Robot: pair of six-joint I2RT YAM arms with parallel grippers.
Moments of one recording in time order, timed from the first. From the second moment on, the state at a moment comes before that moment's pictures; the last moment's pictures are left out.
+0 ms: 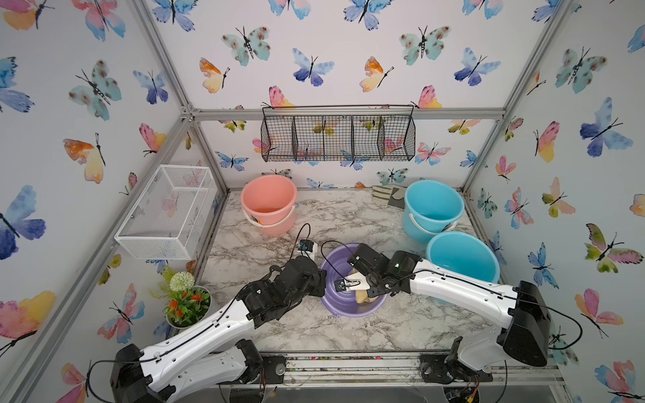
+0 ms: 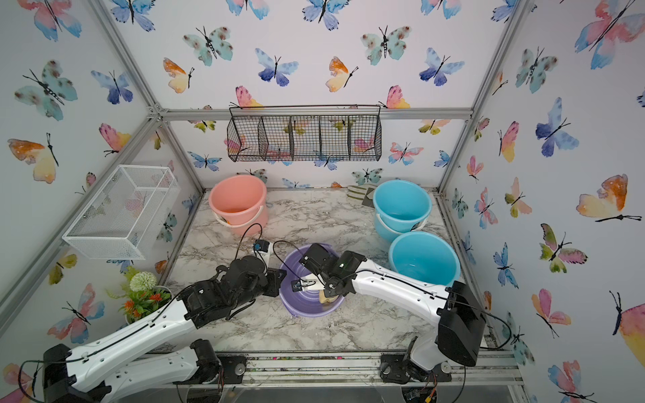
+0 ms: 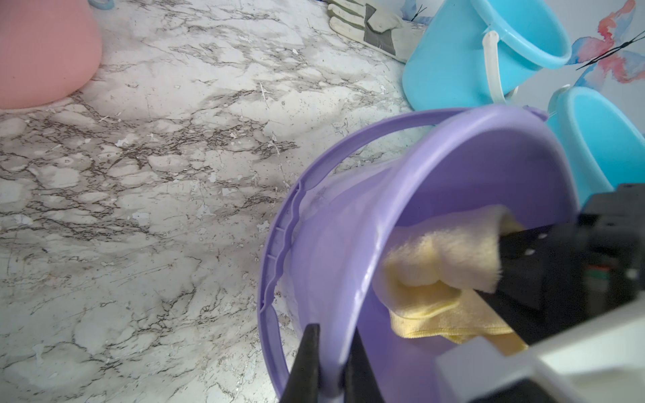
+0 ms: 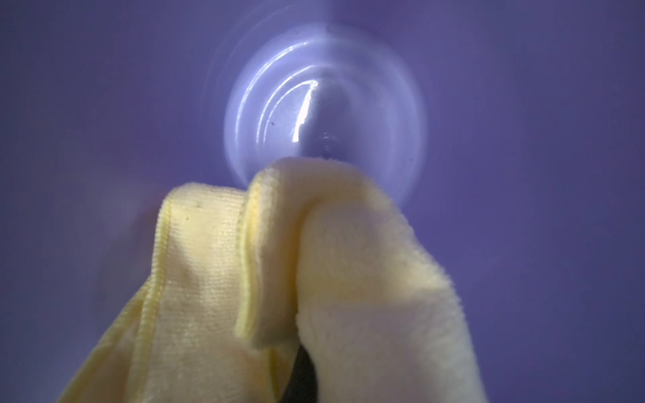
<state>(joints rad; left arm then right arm) -0.93 0.95 0.79 -0.50 -0.21 -0.65 1.04 1.51 1.19 -0.88 0.33 -0.88</state>
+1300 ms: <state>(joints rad) -0.93 0.94 0.80 -0.55 -0.18 -0.63 1.04 1.50 1.25 -0.81 0.16 -0.72</state>
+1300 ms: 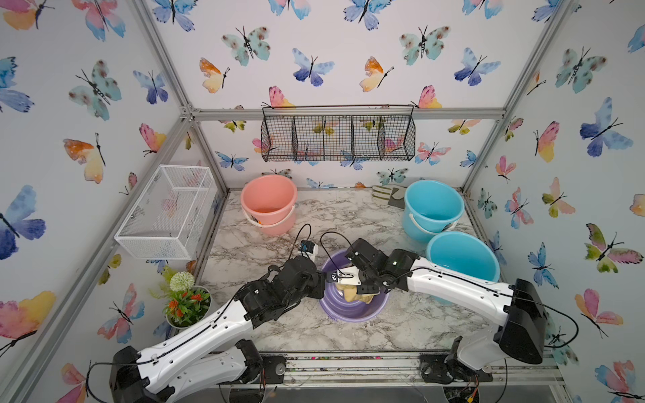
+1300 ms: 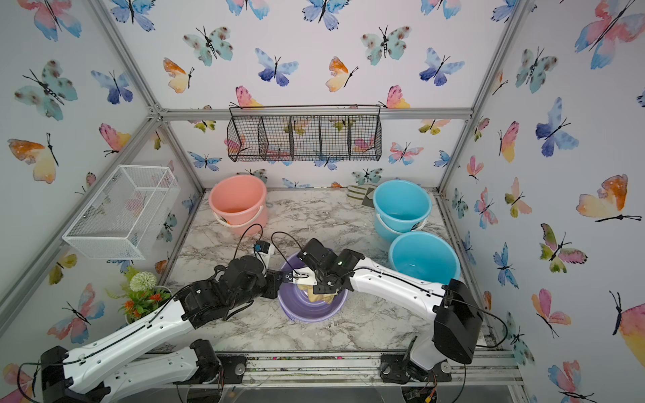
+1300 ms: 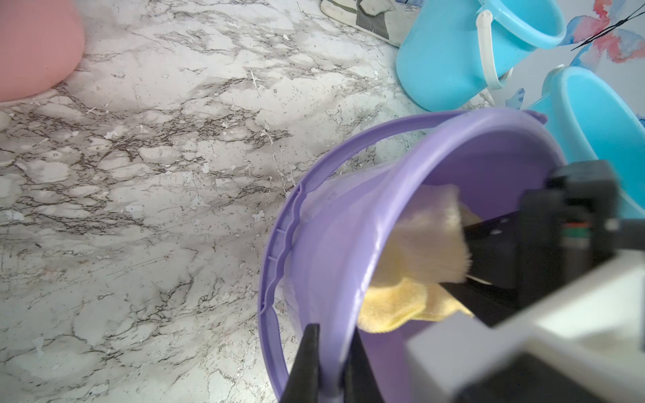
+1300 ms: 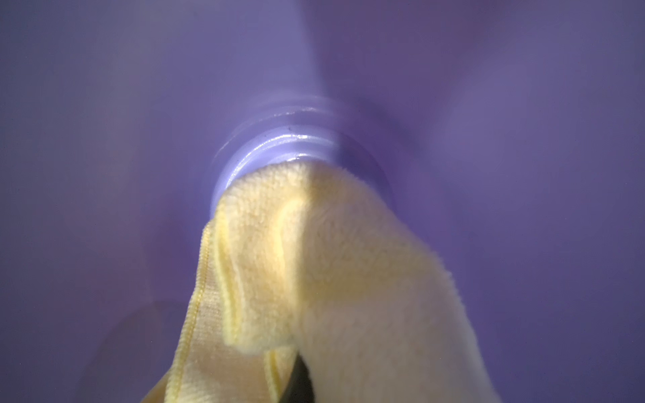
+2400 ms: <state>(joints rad) -0.93 0.95 0.80 -0.54 -0.20 -0.63 1.04 1.61 1.31 -1.15 -0.07 -0.50</state>
